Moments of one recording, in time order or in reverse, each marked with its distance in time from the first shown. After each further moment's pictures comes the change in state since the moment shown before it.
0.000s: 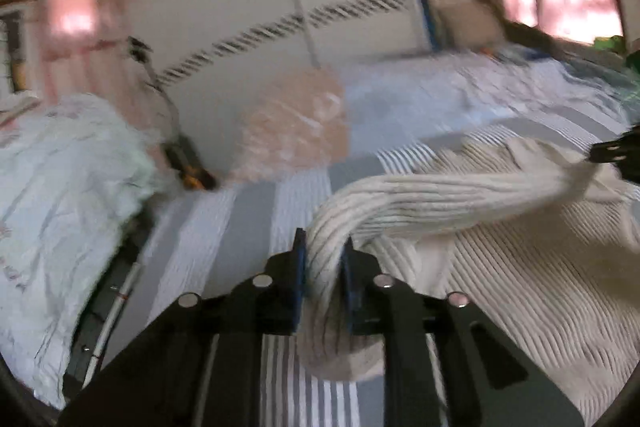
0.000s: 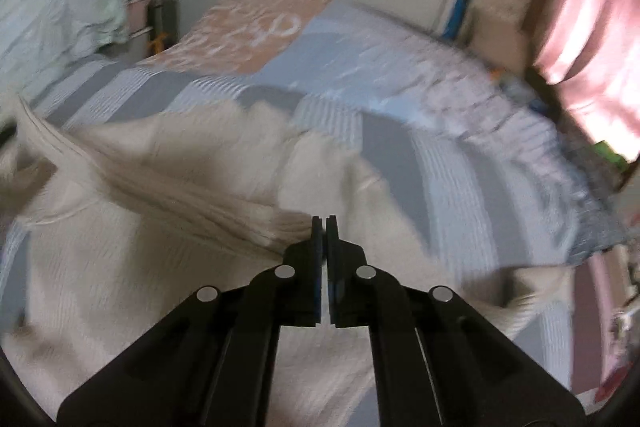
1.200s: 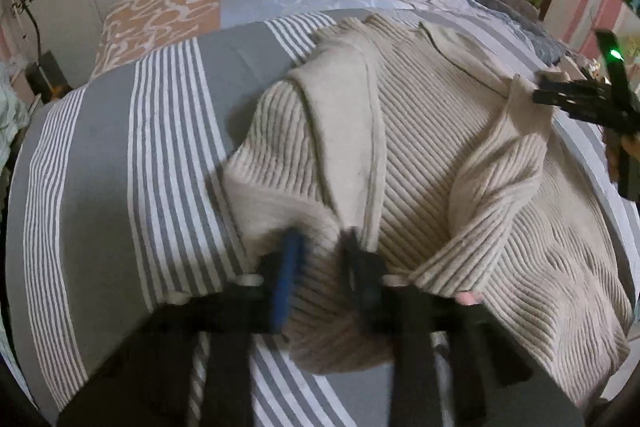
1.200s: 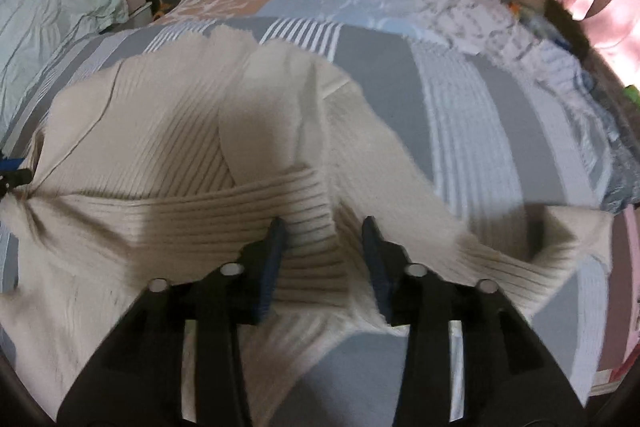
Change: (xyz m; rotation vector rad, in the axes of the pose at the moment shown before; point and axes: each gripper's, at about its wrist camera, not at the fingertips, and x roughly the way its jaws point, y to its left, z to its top) left arm 0.072 0.012 -0.034 0.052 0.427 -0.587; right arm 0.058 -0.036 -0.036 0.092 0.242 0.212
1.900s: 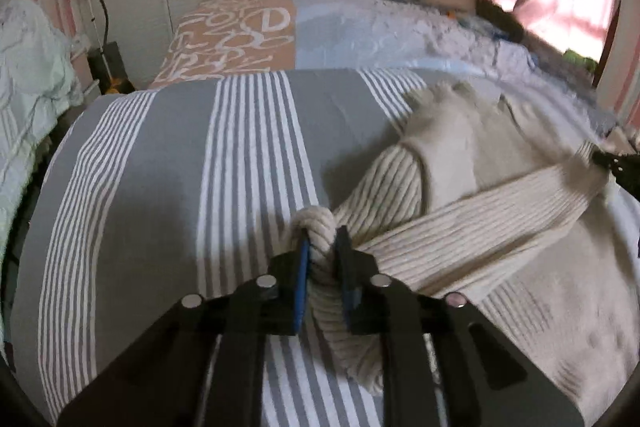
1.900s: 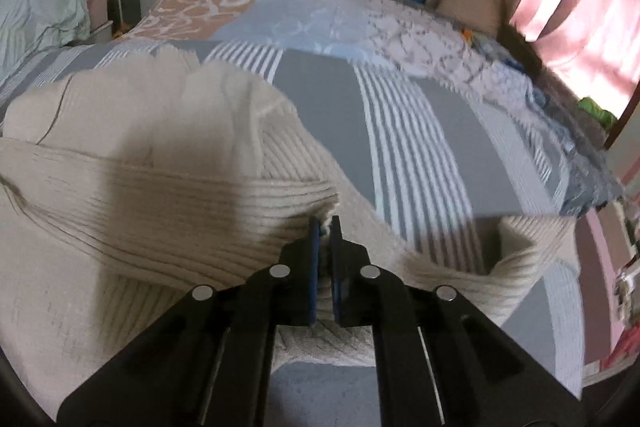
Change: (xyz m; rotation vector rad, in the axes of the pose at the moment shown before) left arm 0.005 0.041 0.009 -0.171 -0.170 0.182; right arm 0.003 -0.022 -0.013 0.022 -0.124 -0.196
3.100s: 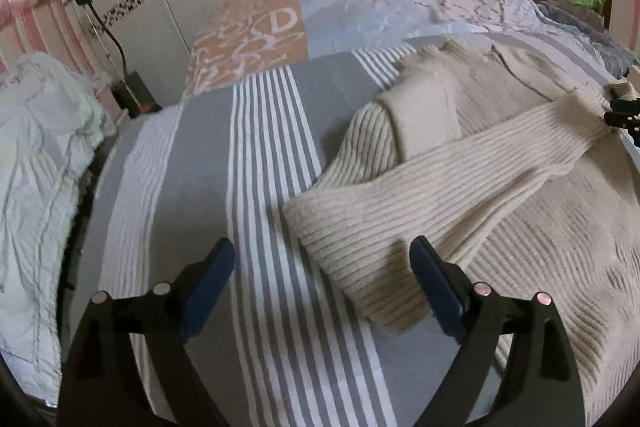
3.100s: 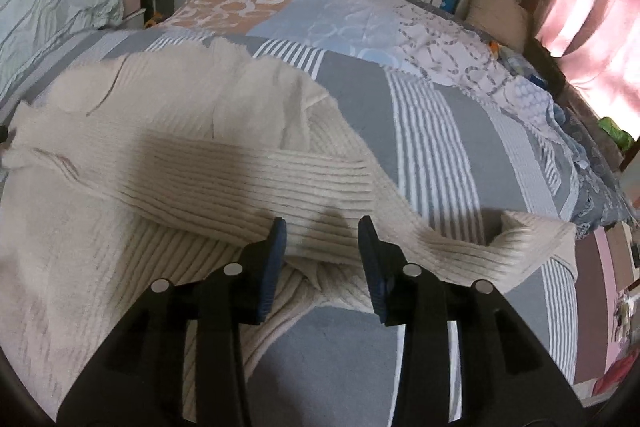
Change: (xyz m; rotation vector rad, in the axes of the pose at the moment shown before) left arm -0.036 -0.037 -0.021 0.149 0.024 0.178; right arm -0.044 0.008 -0.014 -0.072 -0.023 0.074
